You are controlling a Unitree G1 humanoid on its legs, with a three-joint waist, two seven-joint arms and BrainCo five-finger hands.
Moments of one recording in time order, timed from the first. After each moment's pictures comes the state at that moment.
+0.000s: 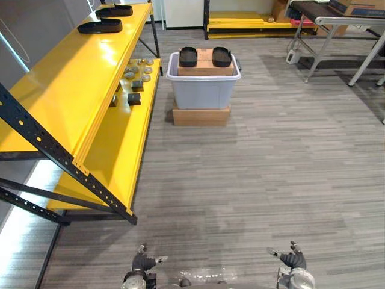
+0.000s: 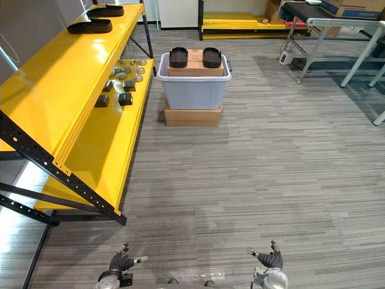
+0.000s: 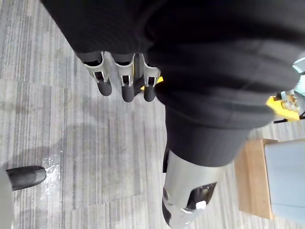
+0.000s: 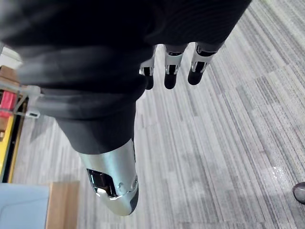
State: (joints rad) left arm 0.18 0.09 0.01 0.78 -0.02 -0.10 0.17; right arm 0.16 -0.11 -0.25 0.74 -0.08 -0.11 -0.13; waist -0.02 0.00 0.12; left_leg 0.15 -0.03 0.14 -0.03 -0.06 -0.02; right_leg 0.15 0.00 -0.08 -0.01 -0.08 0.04
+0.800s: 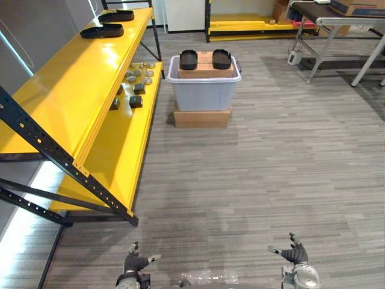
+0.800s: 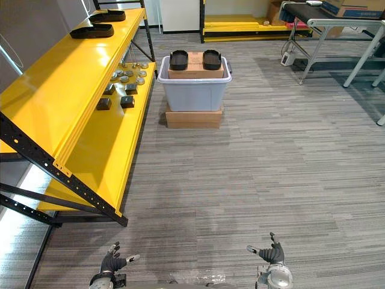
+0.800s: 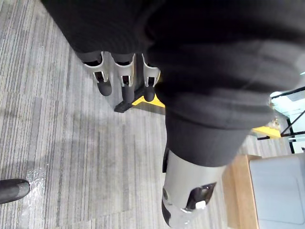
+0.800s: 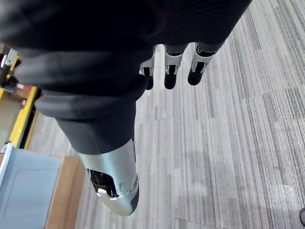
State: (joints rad) left arm 0.22 0.09 0.05 0.68 -0.01 -0.10 0.17; right arm 0.15 -0.15 -0.23 0.72 -0.09 -0.11 -0.14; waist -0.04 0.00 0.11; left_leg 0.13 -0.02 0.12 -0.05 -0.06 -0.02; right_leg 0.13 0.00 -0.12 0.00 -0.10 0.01
